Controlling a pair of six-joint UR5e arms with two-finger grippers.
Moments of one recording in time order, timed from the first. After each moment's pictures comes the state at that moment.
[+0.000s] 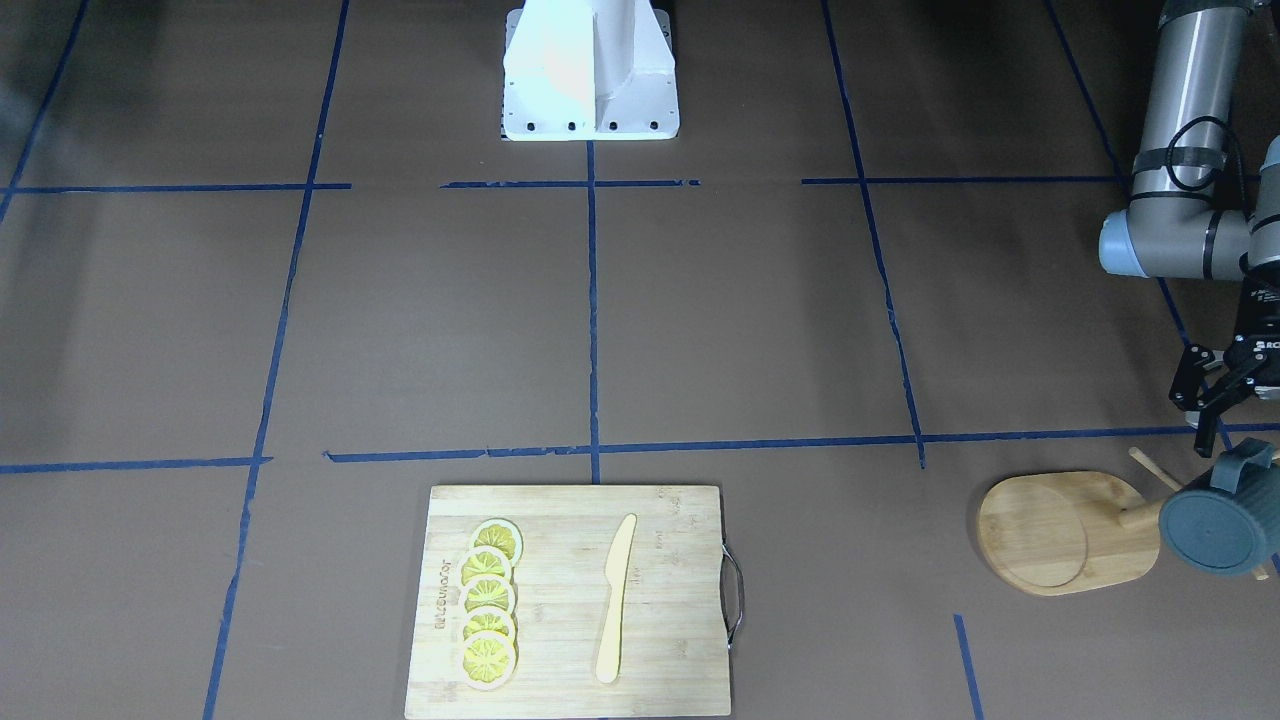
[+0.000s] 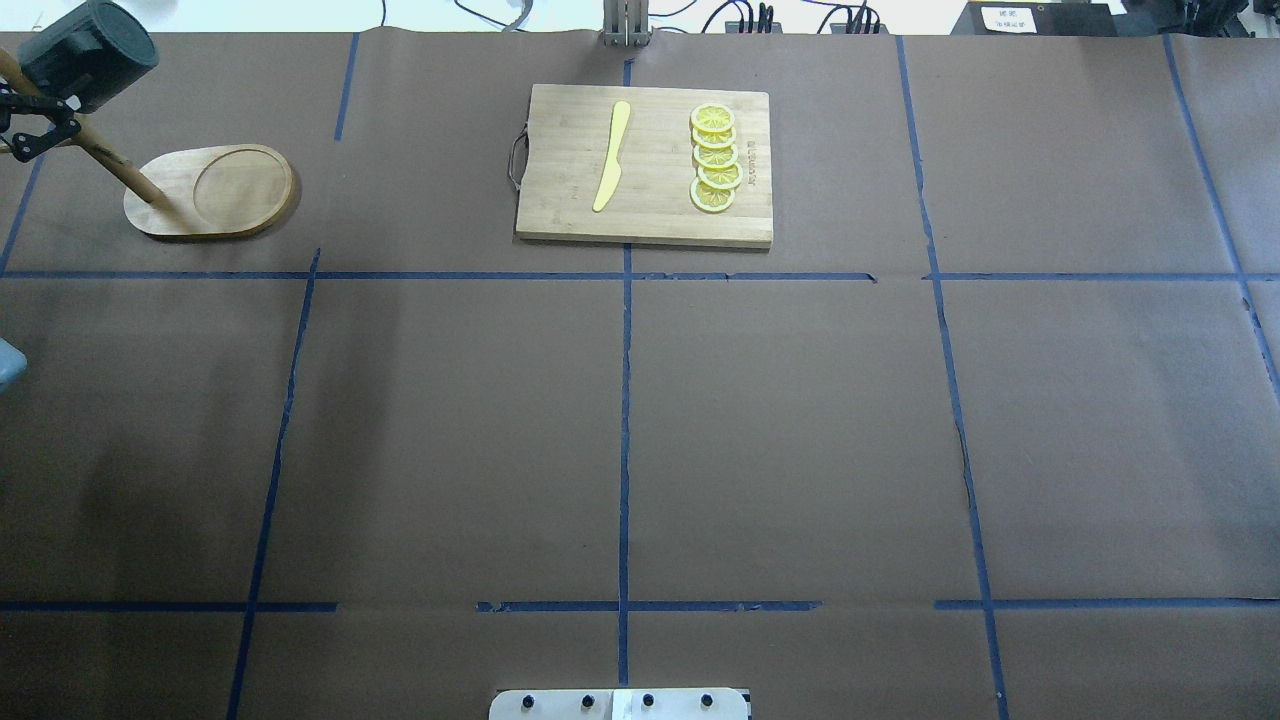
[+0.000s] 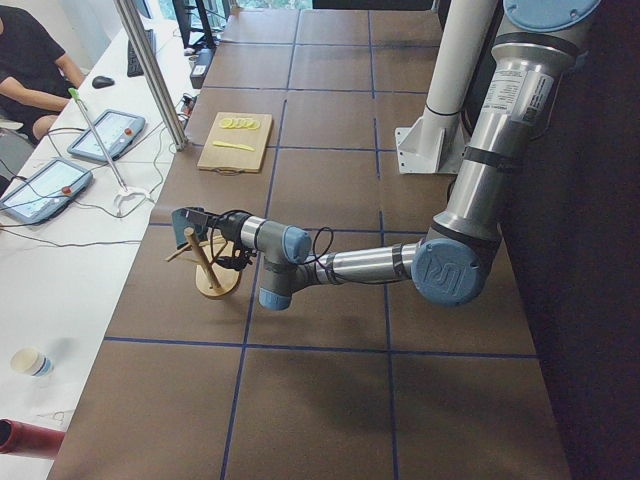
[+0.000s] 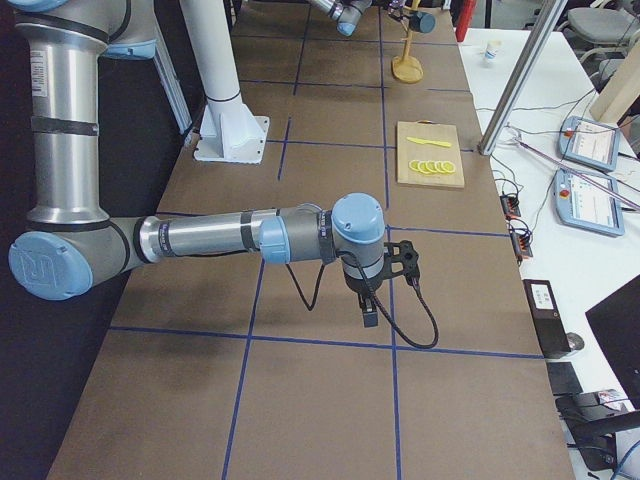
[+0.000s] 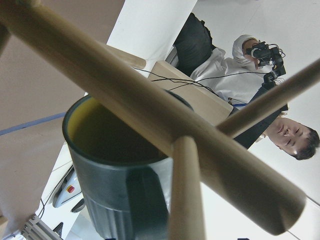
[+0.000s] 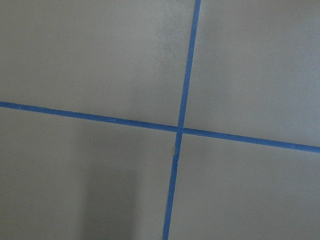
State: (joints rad) left arm -1.11 -1.83 -1.08 -3.54 -1.52 -2.92; right arm 1.62 -1.63 1.78 -1.55 2.34 -0.05
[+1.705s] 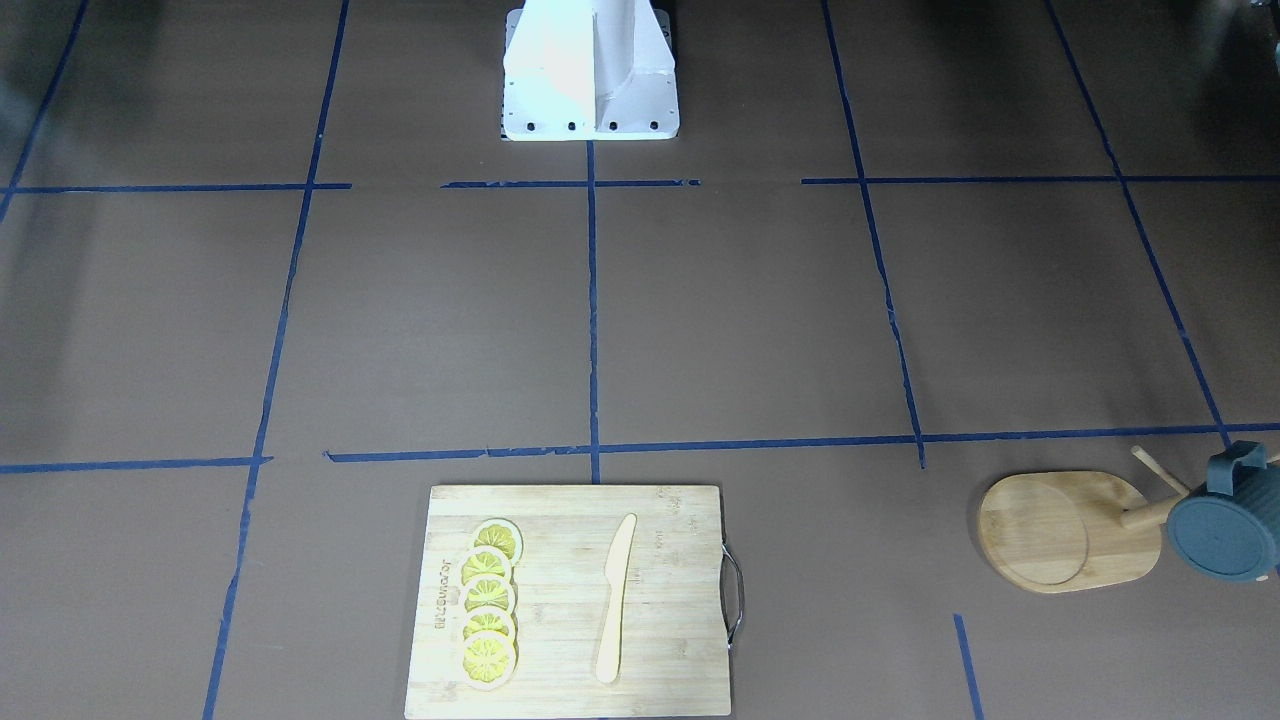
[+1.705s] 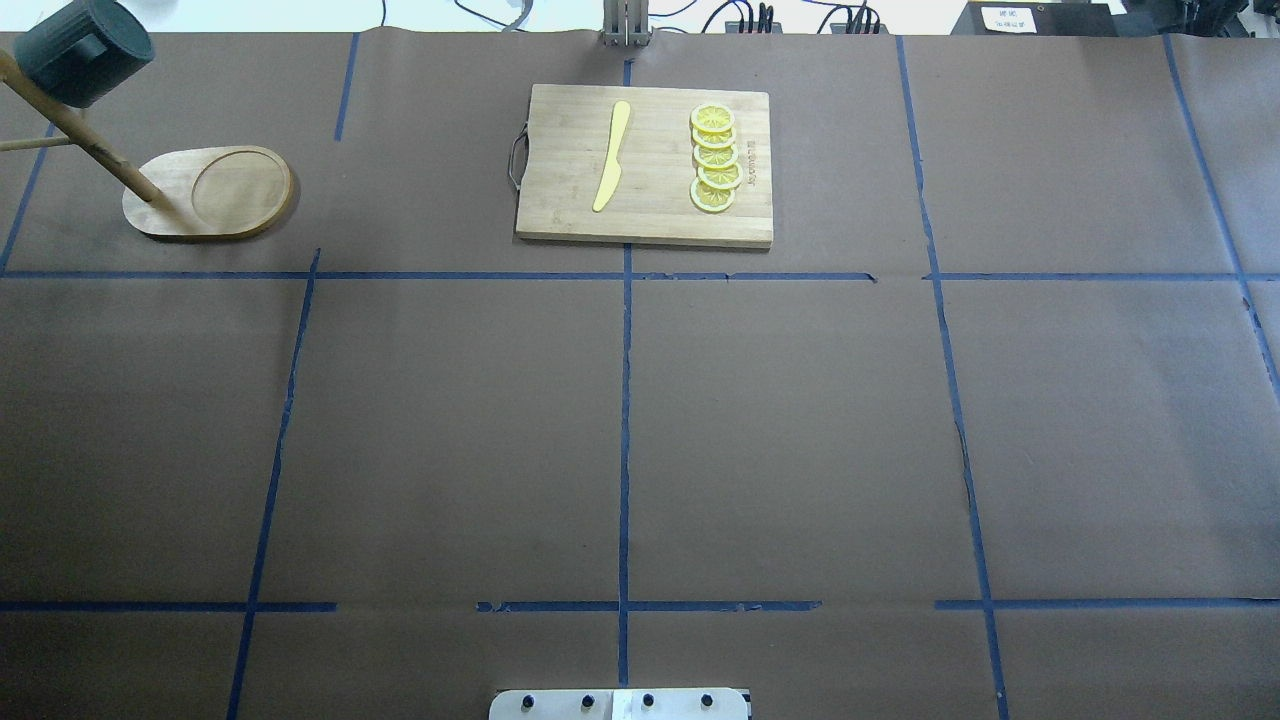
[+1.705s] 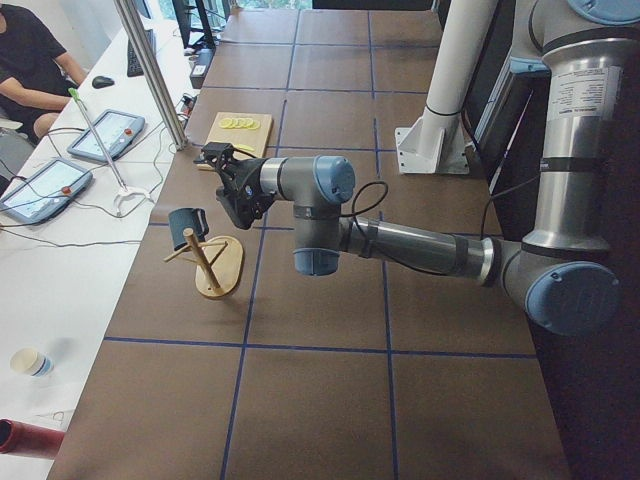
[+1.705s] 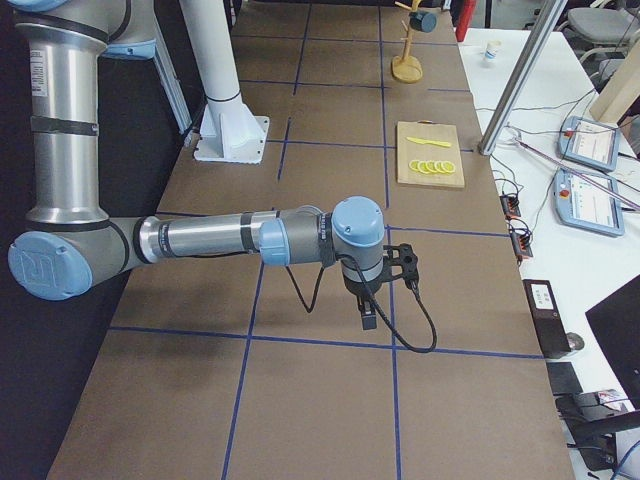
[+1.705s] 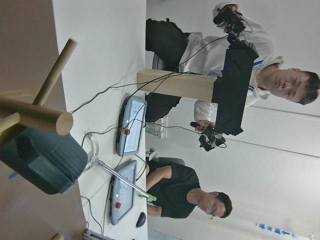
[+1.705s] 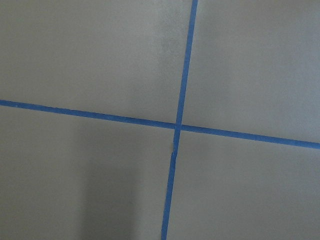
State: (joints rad) left arm -1.50 -1.55 -1.77 -2.90 -2.02 -2.05; right arm 1.62 -1.63 1.77 -1.55 2.34 -0.05
